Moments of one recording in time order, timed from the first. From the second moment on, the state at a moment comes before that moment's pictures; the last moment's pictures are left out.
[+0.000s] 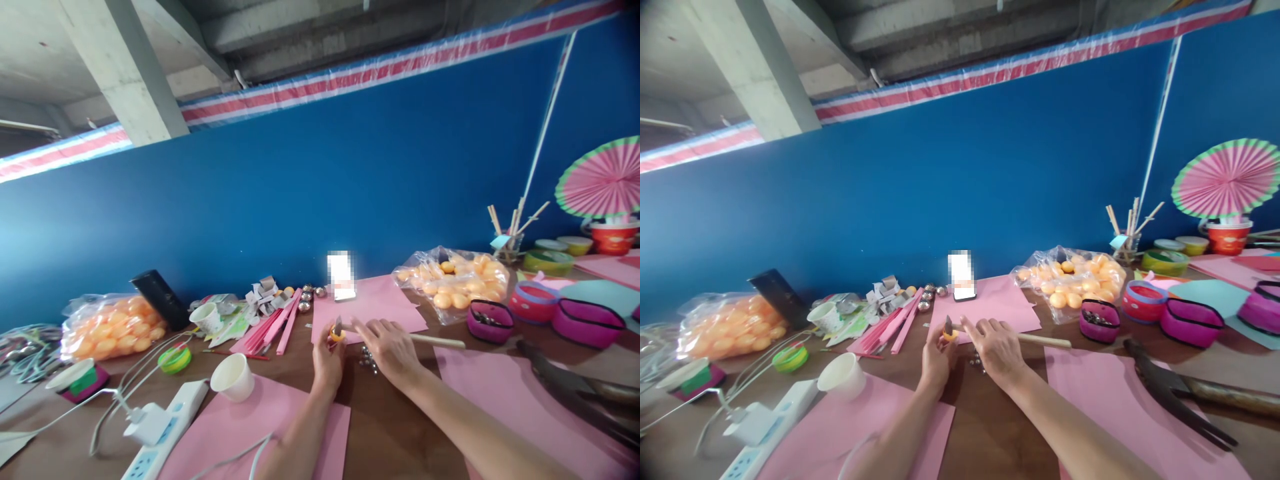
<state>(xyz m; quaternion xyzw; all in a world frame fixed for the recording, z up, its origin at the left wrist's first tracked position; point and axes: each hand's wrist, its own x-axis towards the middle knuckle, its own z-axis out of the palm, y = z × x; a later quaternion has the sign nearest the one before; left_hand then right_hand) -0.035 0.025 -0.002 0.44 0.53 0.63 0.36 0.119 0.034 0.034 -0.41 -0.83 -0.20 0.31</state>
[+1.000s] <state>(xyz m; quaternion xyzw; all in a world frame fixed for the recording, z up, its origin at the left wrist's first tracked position) -0.033 0.022 0.008 0.35 0.46 0.73 0.38 0.126 0.049 0.029 -0.52 -0.78 -0.16 0.30</state>
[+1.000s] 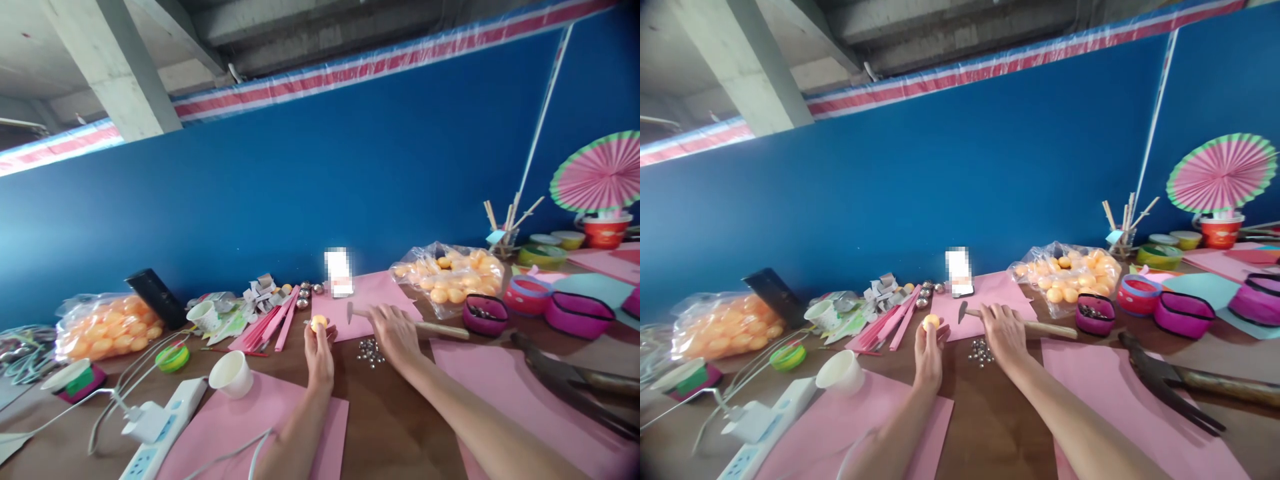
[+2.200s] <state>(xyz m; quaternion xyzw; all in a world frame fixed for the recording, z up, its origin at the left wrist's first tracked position) -0.031 0.008 0.079 0.43 0.45 0.76 0.21 0.109 0.053 0.048 -0.34 -0.76 0.18 0.52</state>
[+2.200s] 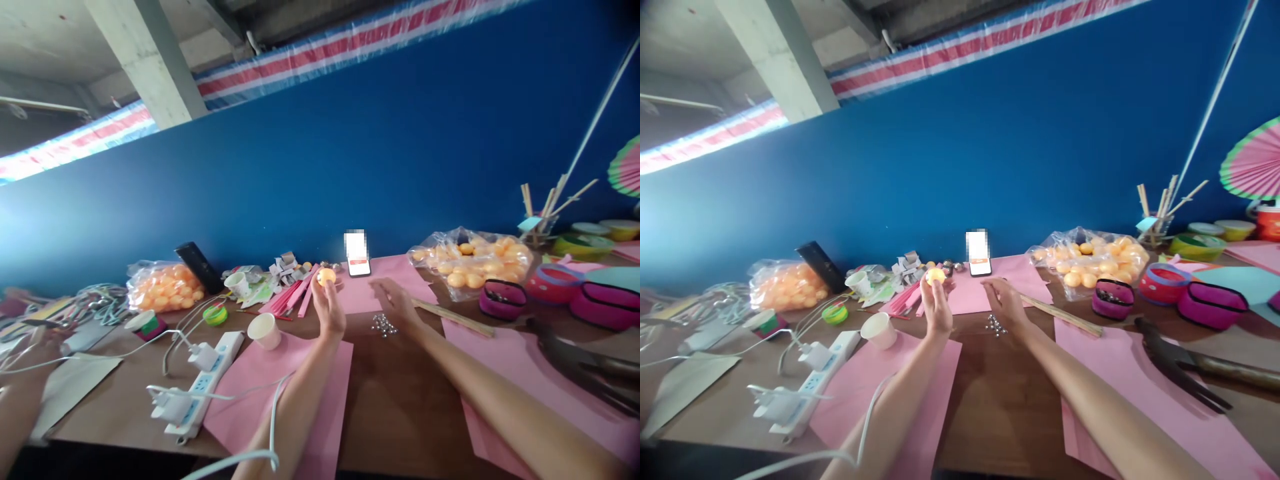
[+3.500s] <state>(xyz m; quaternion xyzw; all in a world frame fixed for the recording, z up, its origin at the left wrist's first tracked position) -0.058 0.034 0.088 0.24 0.33 0.83 0.37 0.095 -0.062 0.027 -0.24 -0.96 -0.03 0.16</state>
